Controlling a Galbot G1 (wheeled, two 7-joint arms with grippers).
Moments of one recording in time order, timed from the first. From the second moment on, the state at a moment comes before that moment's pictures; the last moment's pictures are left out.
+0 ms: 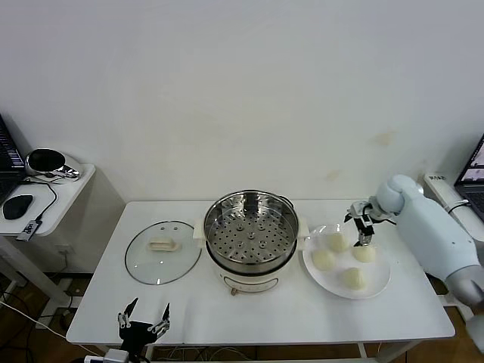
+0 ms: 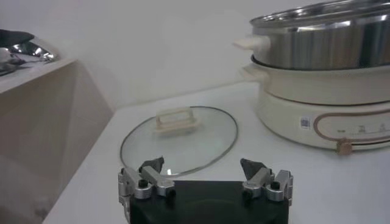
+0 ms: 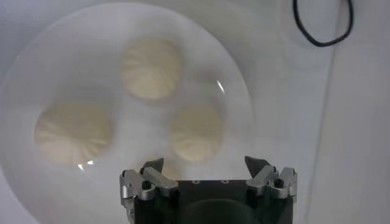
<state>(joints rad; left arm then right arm) 1.71 -1.42 -0.64 -2.02 0.03 0.17 0.09 -0.13 0.97 -0.31 0.84 -0.58 0.10 -1.17</state>
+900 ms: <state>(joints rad) 1.71 -1.42 -0.63 -2.01 0.03 0.17 0.09 -0.12 1.06 -0.28 0.70 -0.63 0.08 -1.13</state>
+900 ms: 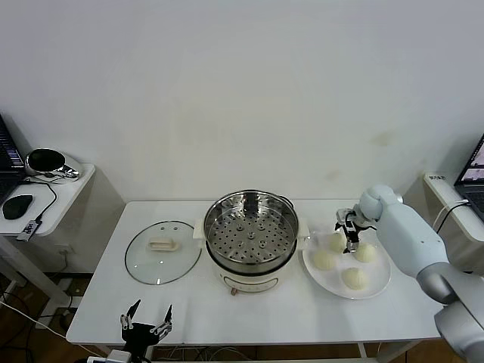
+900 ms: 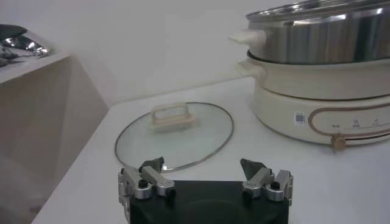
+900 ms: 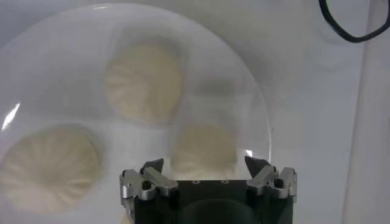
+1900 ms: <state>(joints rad) 1.70 -1.41 -0.61 -2.02 0.04 0.18 0.09 -0.04 0.97 -0.35 0.80 -0.46 0.03 -1.16</state>
